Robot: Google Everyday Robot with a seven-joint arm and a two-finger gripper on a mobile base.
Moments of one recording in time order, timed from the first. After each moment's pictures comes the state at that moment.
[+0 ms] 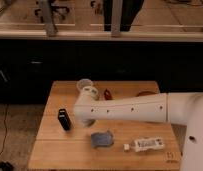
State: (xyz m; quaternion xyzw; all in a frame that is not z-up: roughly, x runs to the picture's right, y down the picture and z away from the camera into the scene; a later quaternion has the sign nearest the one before) arm -0.086 0.195 0.763 -0.24 -0.16 -0.30 0.91
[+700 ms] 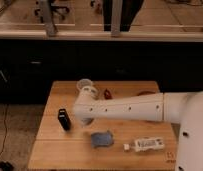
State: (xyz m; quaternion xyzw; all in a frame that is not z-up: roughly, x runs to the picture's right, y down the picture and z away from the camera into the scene) arm -0.095 0.191 0.778 -0.23 -0.17 -0.31 0.91
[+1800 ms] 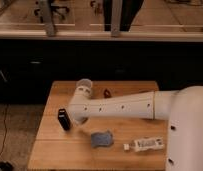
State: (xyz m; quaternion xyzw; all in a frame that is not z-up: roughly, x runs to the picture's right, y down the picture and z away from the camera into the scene) arm -0.130 0.188 0.790 -0.21 -0.20 -0.35 0.89
